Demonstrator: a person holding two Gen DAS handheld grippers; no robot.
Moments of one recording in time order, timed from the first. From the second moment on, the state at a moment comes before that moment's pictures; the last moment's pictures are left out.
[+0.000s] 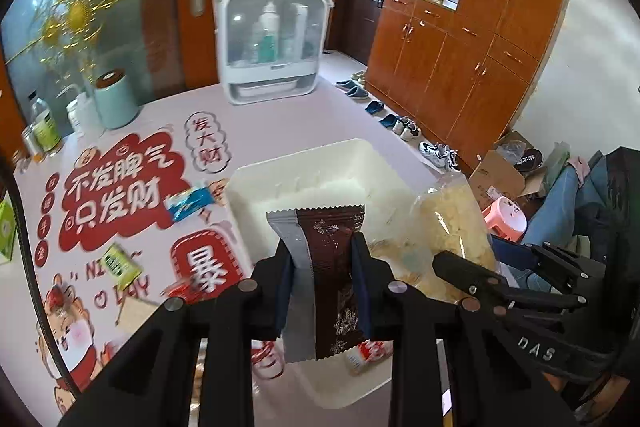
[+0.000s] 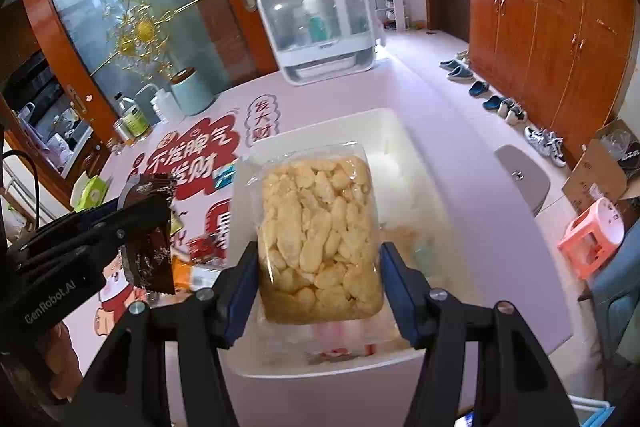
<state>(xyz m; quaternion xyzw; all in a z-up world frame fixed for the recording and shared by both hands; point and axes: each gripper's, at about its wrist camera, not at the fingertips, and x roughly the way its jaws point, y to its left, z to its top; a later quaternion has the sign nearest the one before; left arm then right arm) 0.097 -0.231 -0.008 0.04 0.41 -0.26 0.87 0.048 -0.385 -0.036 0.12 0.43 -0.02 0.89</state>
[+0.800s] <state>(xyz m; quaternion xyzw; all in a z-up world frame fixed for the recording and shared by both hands) 0.152 -0.264 -0.002 0.08 0.39 -0.15 0.91 0.131 -0.409 -0.048 0.06 0.45 0.01 0.89</state>
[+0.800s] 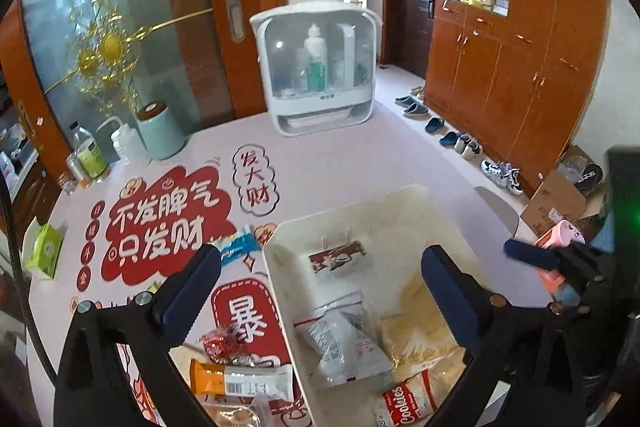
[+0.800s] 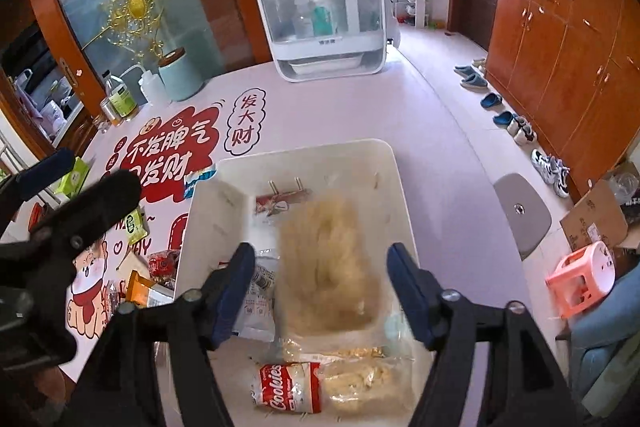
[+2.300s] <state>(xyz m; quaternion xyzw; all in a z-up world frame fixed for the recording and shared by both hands) 0.153 0.097 -0.072 0.00 0.48 0.04 0.88 0.145 -0.198 -0.063 0.05 0.47 0.06 0.88</state>
